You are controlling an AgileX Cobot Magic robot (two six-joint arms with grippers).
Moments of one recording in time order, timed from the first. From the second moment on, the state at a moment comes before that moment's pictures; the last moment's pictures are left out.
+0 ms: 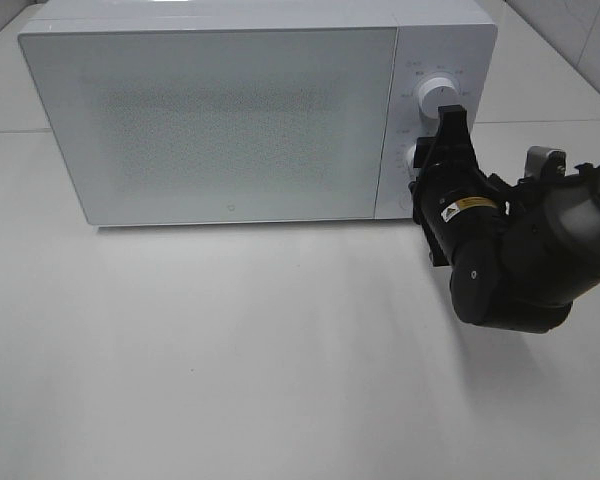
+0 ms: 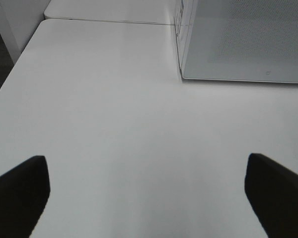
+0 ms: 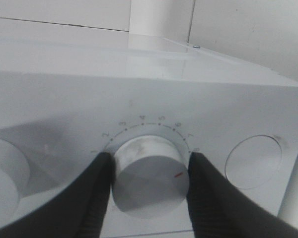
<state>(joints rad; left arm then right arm) 0.05 0.00 -0.52 -0.08 1.07 0.03 0.56 2.07 -0.72 0.56 -1.20 1.30</state>
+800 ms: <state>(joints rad) 0.05 0.00 -0.52 -0.08 1.07 0.03 0.56 2.07 -0.72 0.57 -1.20 1.27</state>
